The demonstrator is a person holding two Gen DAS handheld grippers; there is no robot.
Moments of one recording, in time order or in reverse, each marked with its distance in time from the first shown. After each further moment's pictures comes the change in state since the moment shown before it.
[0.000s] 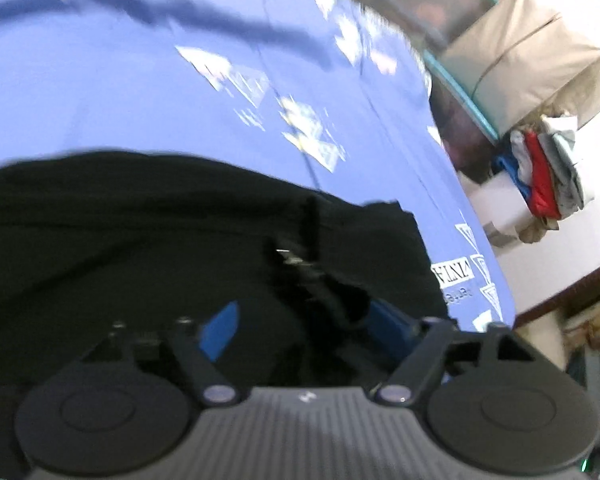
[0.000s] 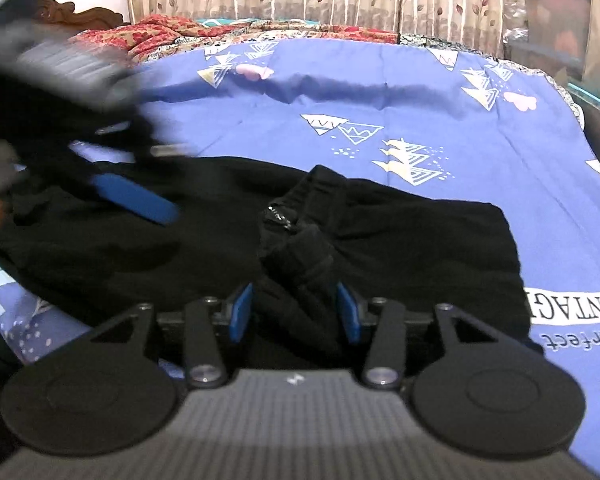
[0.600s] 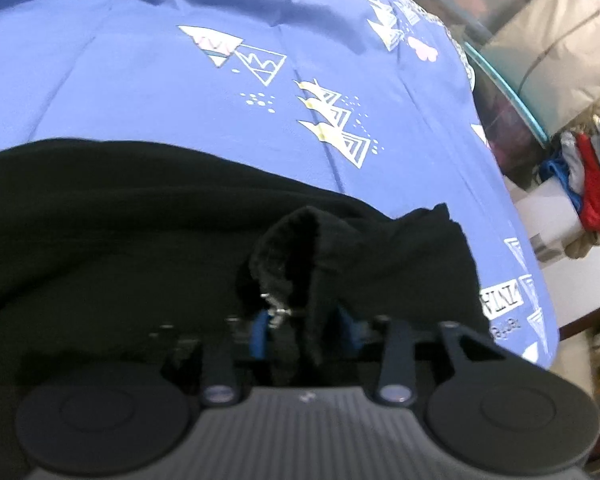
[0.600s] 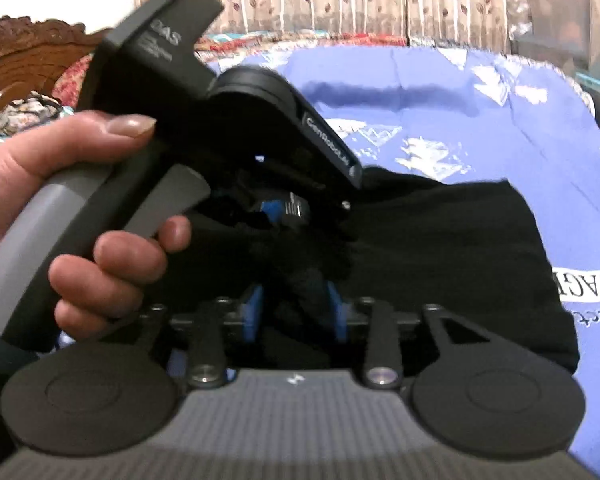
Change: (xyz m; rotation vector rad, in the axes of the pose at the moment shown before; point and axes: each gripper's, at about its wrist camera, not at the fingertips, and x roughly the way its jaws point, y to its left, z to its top) left arm 0.049 -0.004 0.006 -0.040 -0.027 0.115; right arm -0.009 0.014 -0.002 0.053 -0.058 0.066
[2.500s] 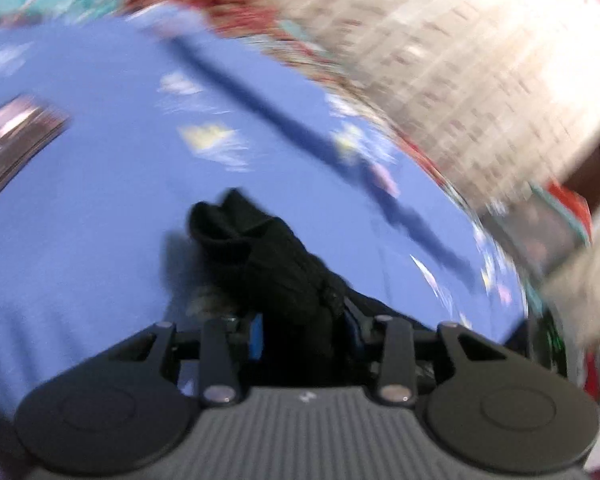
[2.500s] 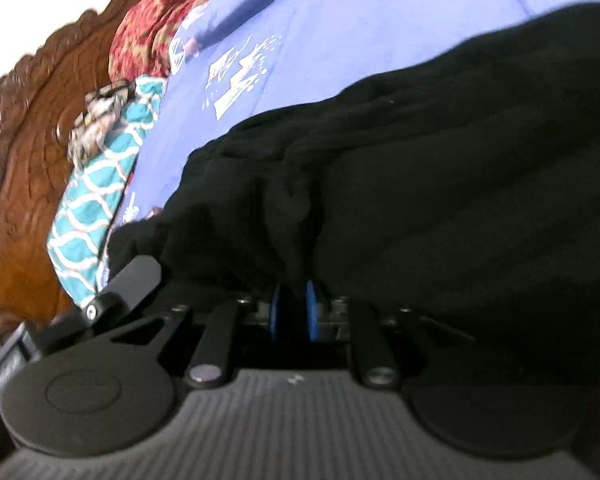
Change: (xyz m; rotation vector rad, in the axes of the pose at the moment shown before) left arm -0.230 0.260 -0.103 -0.282 -0.572 0.085; right arm 0.177 0.162 0.054 0.493 0.473 0.485
